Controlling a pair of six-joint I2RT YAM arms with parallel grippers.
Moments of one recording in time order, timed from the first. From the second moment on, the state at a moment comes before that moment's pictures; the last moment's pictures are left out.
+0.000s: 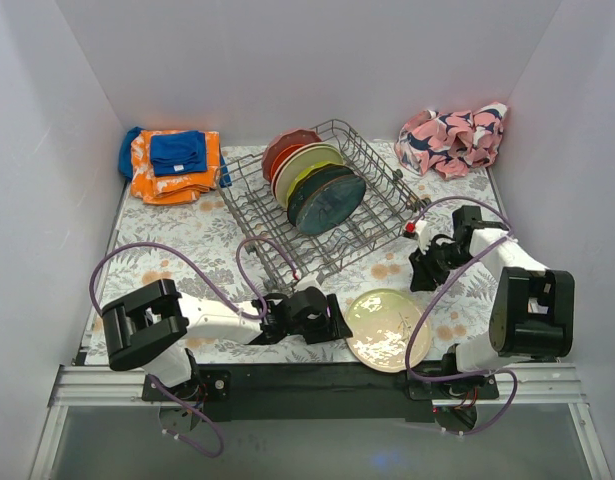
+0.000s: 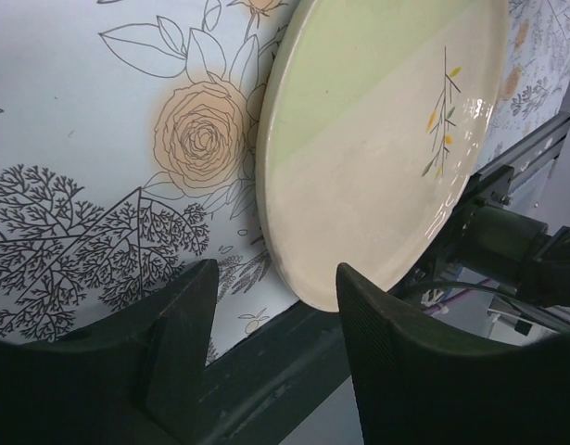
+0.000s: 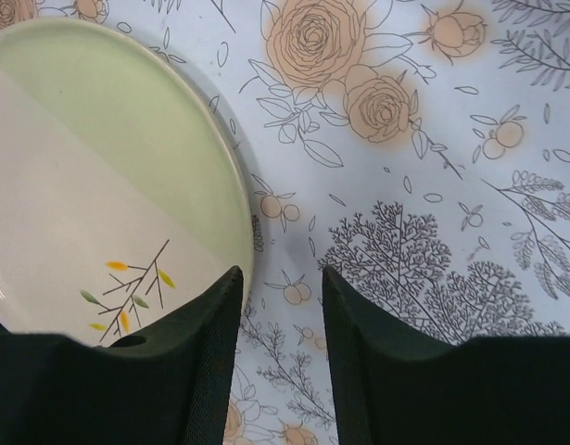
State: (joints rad) left arm -1.20 1.53 0.62 0.16 -0.05 -1.24; right arm -0.05 1.50 0.85 -0.84 -0.68 -0.94
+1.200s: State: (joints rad) left arm -1.17 1.57 0.54 0.37 0.04 -1.23; right arm -0.03 1.59 0.80 -0.85 -0.73 -0.88
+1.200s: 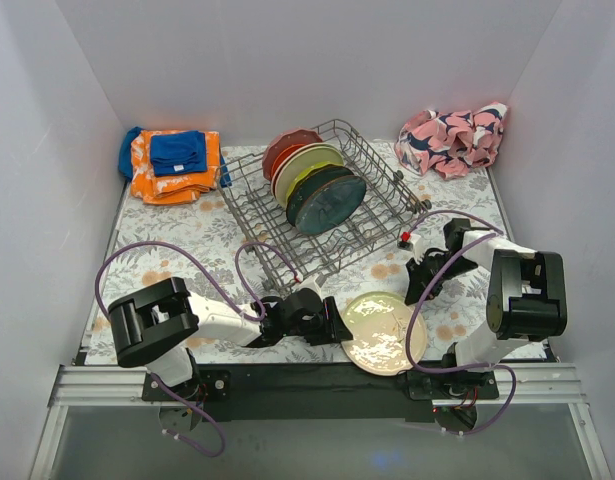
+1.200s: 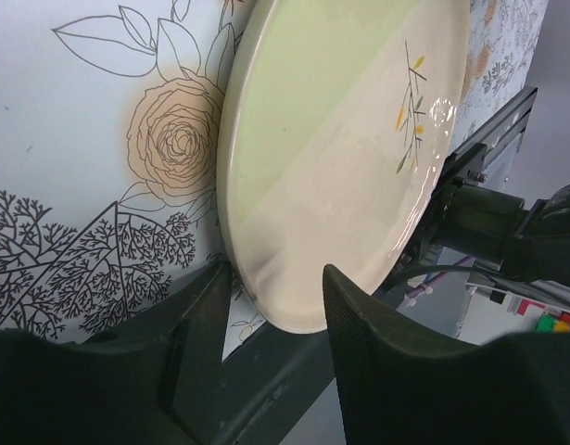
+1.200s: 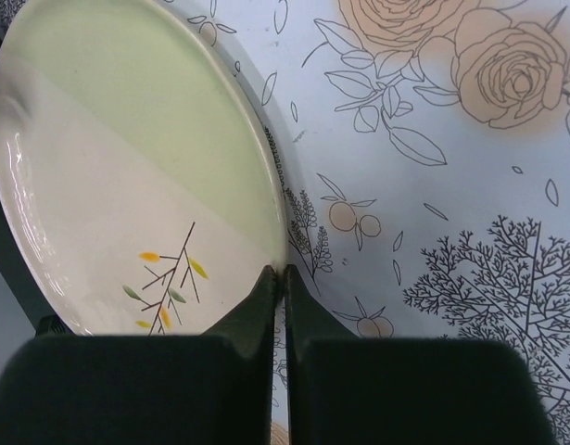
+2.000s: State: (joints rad) left arm -1.17 1.42 0.53 0.25 -0.08 -1.22; right arm 0.08 1.60 0.82 -0.85 -0.74 -0.90
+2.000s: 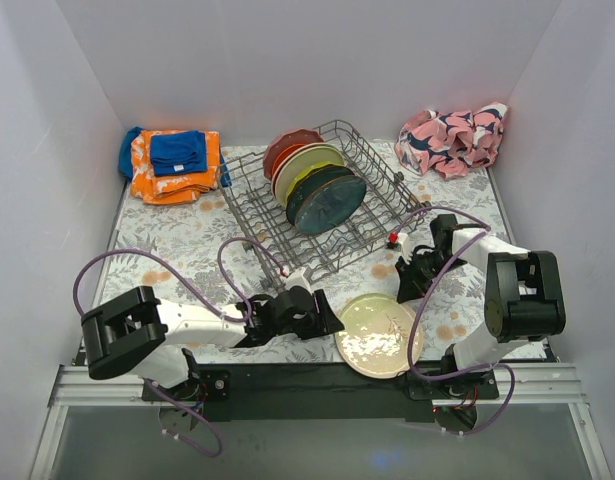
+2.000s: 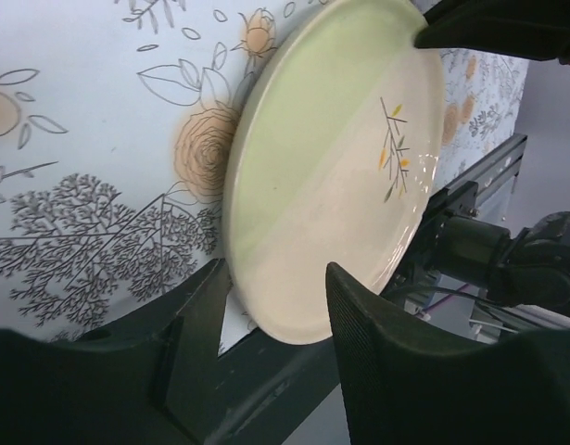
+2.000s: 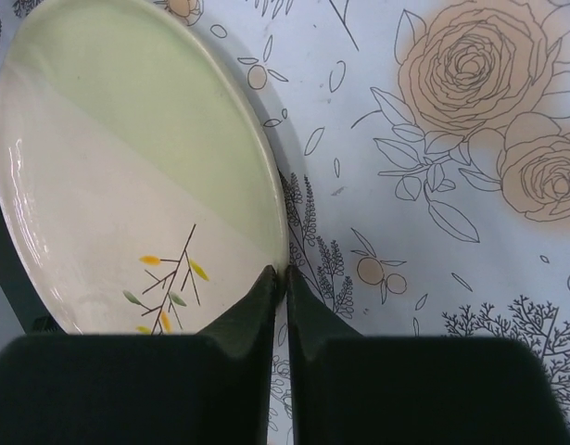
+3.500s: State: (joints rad) left arm -1.21 1.04 0.42 -0.07 -0.27 -1.35; right arm 1.12 1.02 0.78 -0.77 -0.37 -0.73
